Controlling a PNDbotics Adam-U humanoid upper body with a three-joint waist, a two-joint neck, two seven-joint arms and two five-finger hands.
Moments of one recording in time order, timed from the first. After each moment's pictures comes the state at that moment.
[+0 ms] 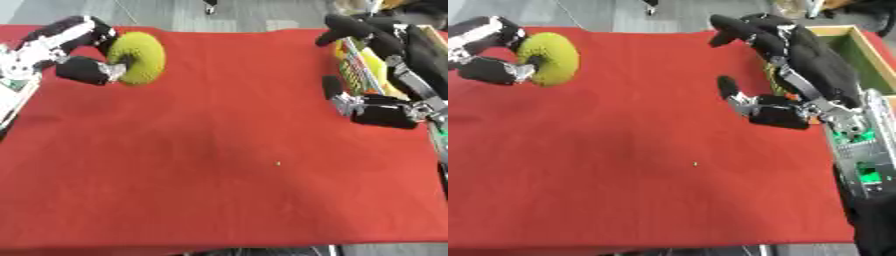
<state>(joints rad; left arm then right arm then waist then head) -0.65 0.75 -0.34 -1.61 -0.04 0.16 -0.49 -0.55 -0.31 0.19 -1.83 0.71 -0.69 0.20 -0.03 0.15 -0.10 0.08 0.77</state>
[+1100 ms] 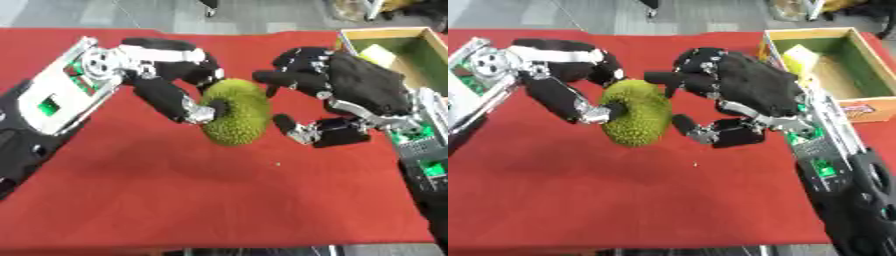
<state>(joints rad) -0.82 0.61 -0.54 -1.74 0.12 0.32 -0.70 -0.59 -0.29 0.31 -1.77 0.75 -0.77 0.29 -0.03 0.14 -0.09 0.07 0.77</state>
